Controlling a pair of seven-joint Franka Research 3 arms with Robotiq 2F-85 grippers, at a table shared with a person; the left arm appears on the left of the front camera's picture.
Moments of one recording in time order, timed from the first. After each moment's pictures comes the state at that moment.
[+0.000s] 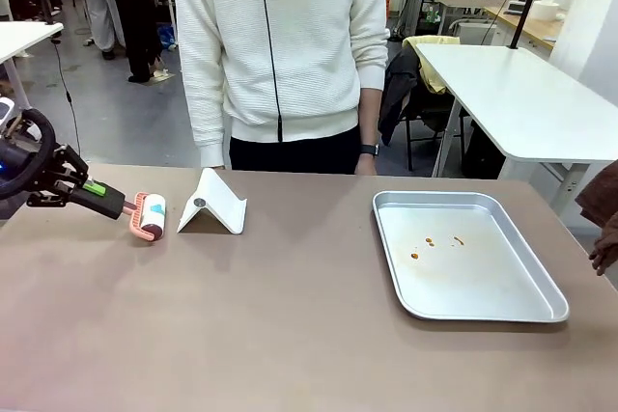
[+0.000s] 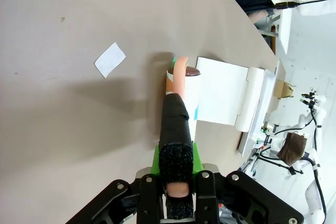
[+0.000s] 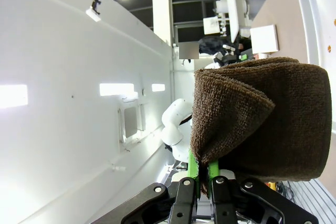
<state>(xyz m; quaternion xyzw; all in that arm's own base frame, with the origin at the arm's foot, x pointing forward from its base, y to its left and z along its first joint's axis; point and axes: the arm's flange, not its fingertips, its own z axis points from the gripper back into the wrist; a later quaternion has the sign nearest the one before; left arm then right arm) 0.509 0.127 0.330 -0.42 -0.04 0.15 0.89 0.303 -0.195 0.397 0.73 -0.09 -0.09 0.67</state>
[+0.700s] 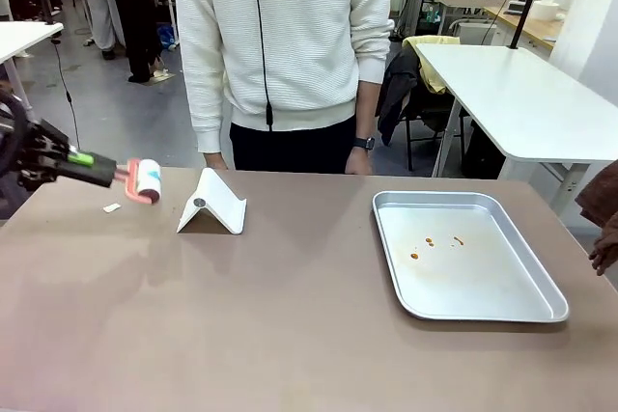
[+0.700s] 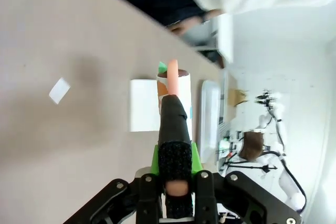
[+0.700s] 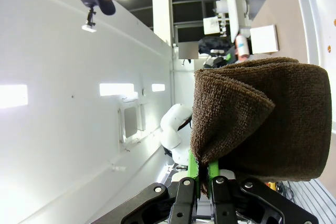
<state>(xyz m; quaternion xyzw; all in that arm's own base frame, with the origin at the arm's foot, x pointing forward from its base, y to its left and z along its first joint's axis) 0.487 0.161 0.383 -0.53 -0.15 0.11 0.83 0.303 -0.195 0.397 0.73 -0.09 -0.09 0.67</state>
